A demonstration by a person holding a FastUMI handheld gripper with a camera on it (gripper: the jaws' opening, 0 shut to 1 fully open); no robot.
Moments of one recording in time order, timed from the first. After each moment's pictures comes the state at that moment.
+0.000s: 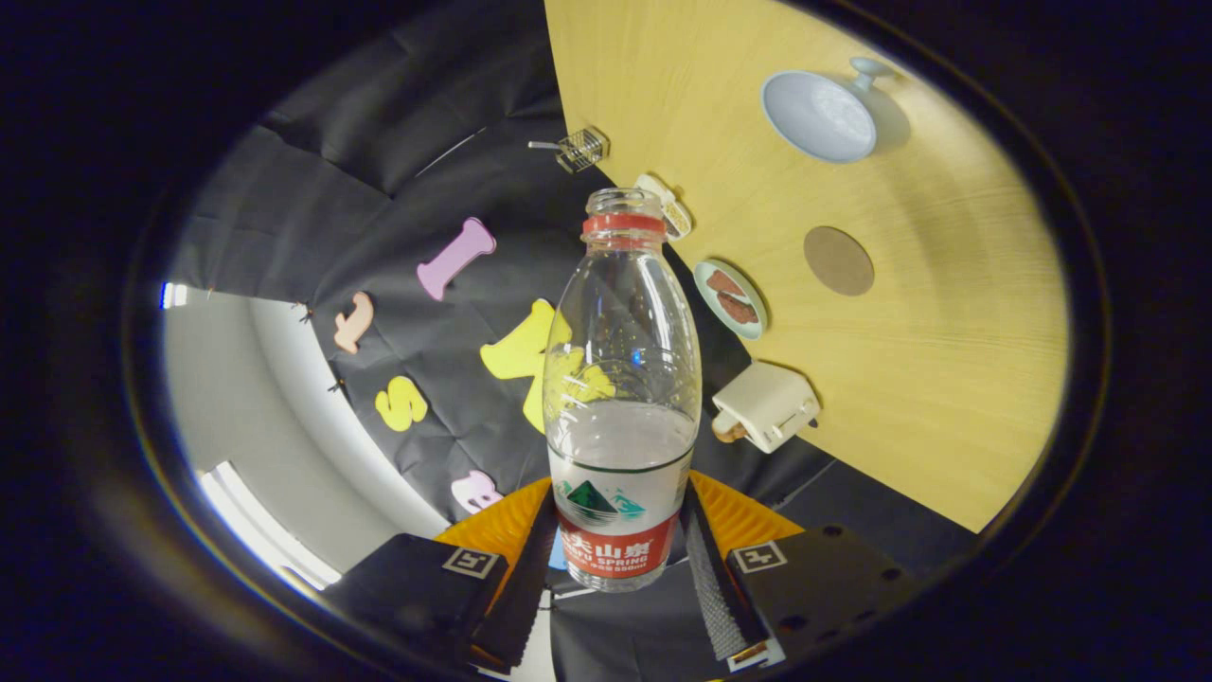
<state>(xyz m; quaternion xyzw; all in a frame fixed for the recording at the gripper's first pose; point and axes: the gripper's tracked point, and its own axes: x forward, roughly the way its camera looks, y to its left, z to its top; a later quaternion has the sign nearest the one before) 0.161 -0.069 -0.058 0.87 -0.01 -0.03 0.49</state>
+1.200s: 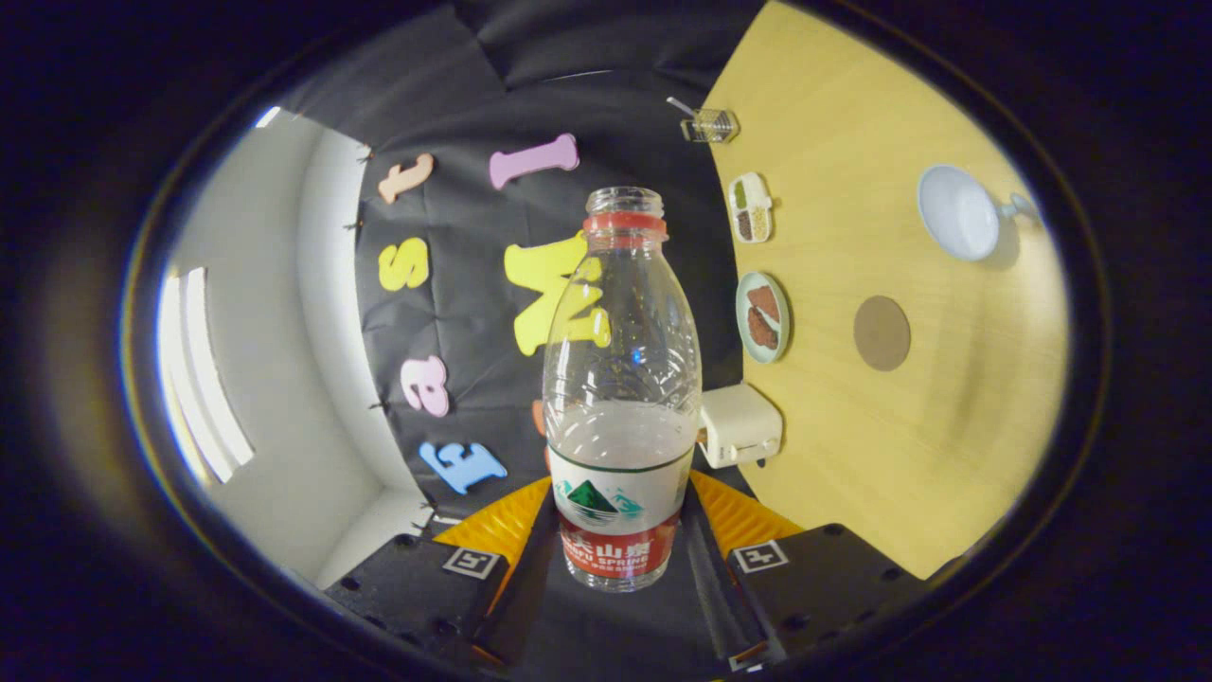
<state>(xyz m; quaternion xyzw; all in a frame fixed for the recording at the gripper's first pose) 0.154 -0.024 -0.043 0.69 0.06 0.02 0.72</state>
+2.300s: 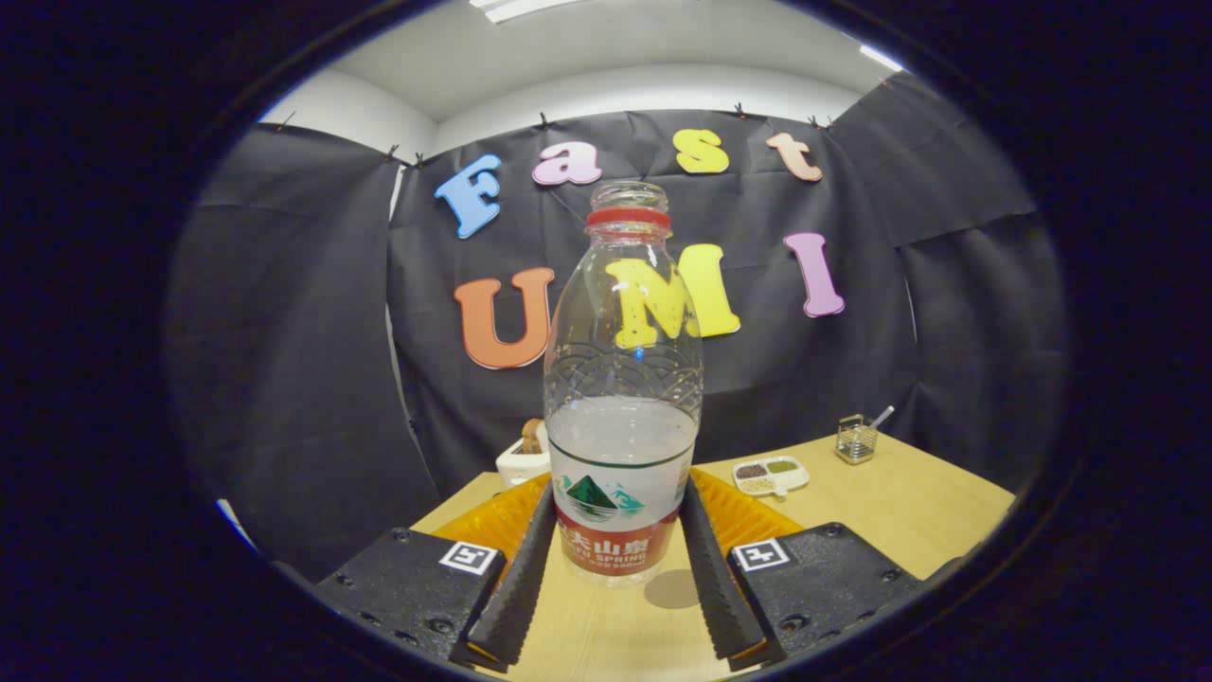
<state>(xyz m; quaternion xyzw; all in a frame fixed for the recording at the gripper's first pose) 0.186 -0.030 -0.058 0.01 0.07 -0.02 1.00</state>
